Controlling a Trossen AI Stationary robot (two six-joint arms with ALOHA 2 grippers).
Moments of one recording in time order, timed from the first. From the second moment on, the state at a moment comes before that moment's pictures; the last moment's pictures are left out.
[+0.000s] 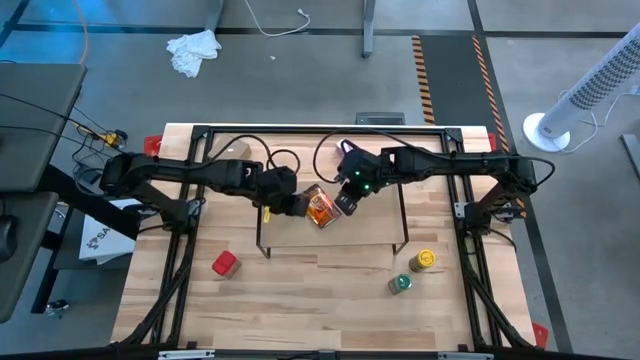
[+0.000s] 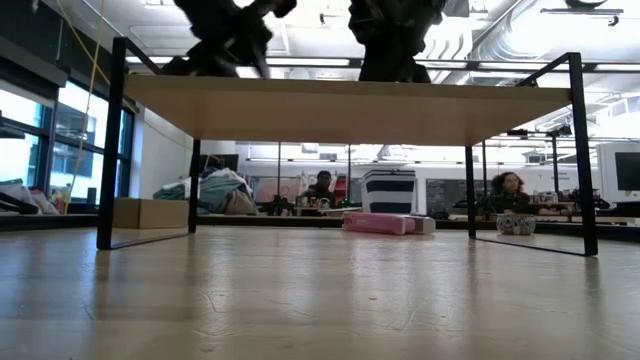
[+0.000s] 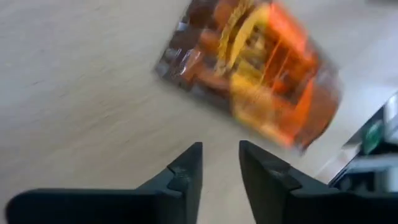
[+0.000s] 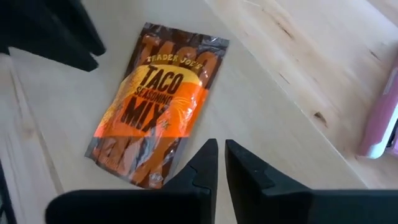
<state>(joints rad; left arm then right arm) 0.01 1.45 1.20 -0.72 0.00 -1.23 -0.09 1.62 1.43 -0.77 0.02 0.49</state>
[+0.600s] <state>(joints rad) -0.05 1.45 1.20 -0.68 -0.16 -1.55 -0.09 1.62 1.41 -0.82 0.04 0.44</state>
